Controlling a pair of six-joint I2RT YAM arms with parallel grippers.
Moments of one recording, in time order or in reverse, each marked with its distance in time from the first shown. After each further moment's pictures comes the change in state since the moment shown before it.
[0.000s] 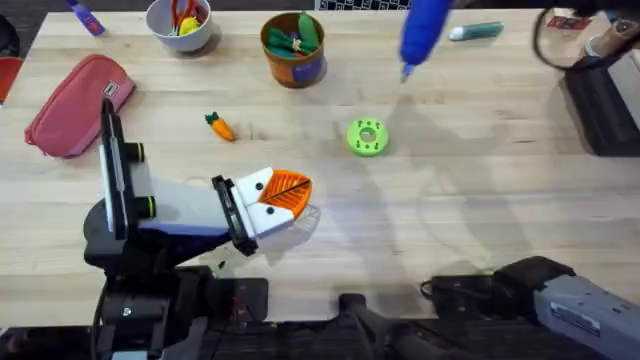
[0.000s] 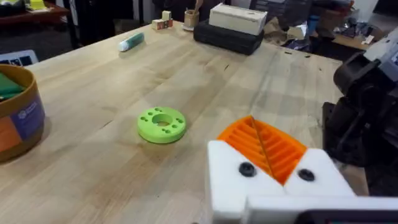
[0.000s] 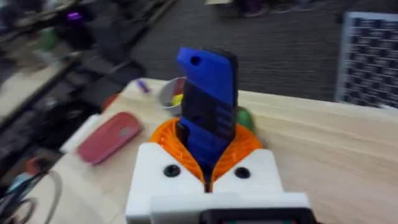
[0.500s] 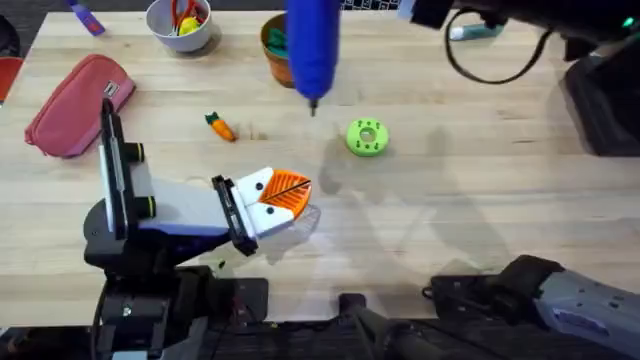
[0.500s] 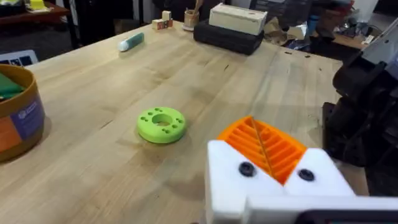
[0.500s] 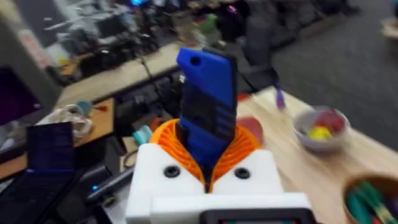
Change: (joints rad) left arm 0.000 0.000 0.000 0.000 0.000 0.000; right arm 0.321 0.068 -0.022 0.355 -0.270 0.015
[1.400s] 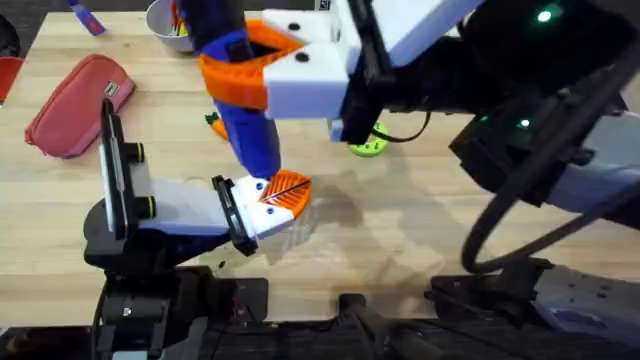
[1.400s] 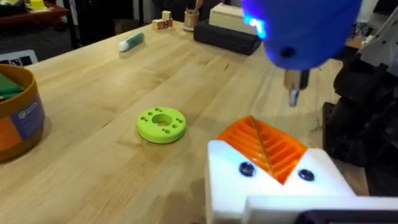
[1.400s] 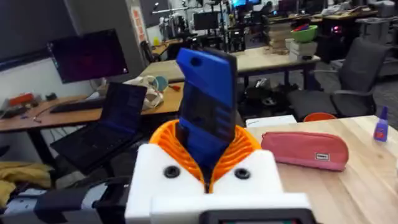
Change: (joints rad) left arm 0.000 0.000 0.000 0.000 0.000 0.000; right arm 0.172 0.126 -0.258 0.568 -0.205 -0.002
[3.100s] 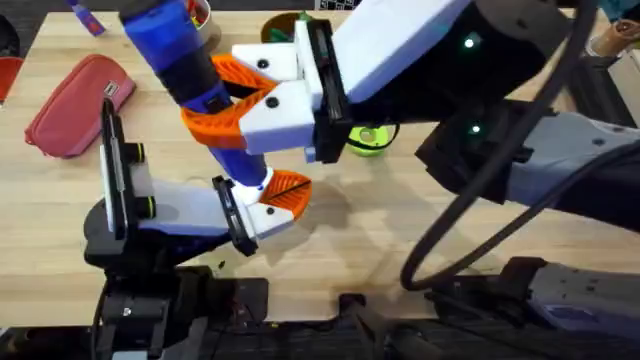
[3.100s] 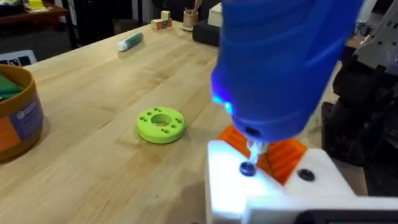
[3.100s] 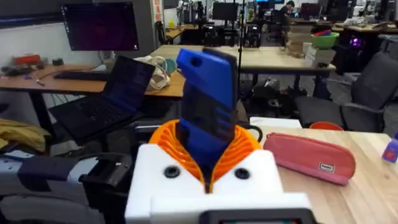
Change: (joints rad) left arm 0.000 0.000 0.000 -0.001 0.003 0.000; right arm 0.052 0.106 0.000 0.073 -0.061 -0.167
